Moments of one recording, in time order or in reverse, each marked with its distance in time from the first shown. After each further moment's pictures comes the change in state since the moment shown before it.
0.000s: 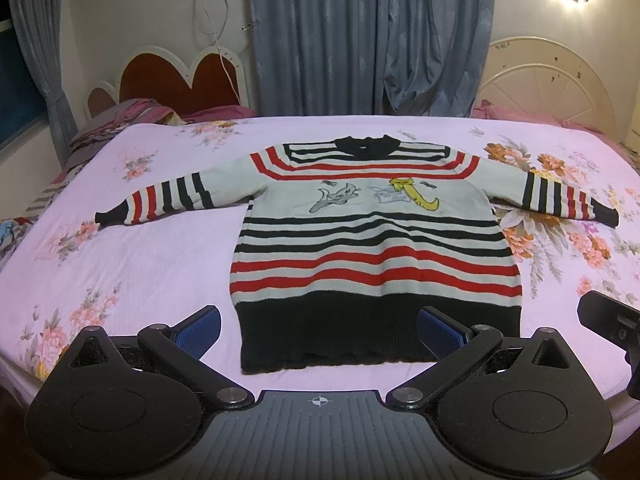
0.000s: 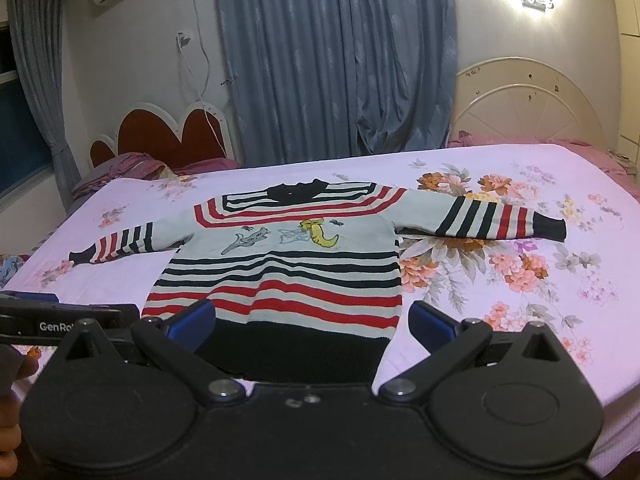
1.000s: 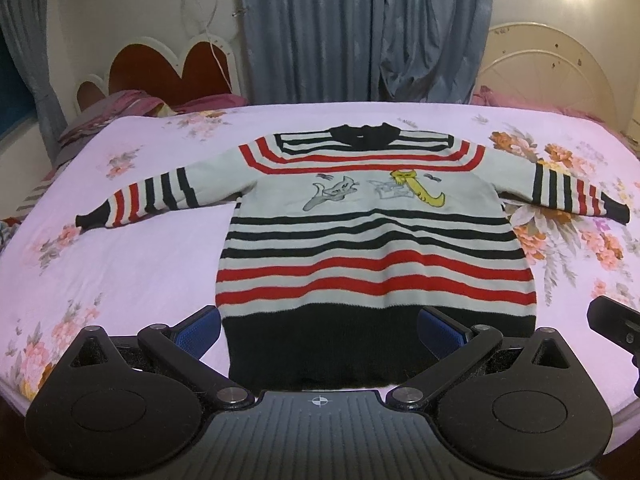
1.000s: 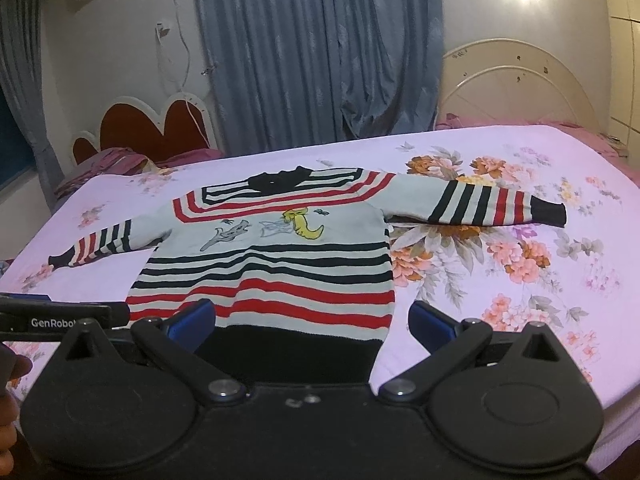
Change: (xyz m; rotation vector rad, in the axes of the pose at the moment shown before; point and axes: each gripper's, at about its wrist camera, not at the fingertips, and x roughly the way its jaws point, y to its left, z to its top) left arm 0.054 -0.010 0.027 0.022 0.046 -0.008; right arm 0.037 -0.007 0.010 0.040 0.052 -0.044
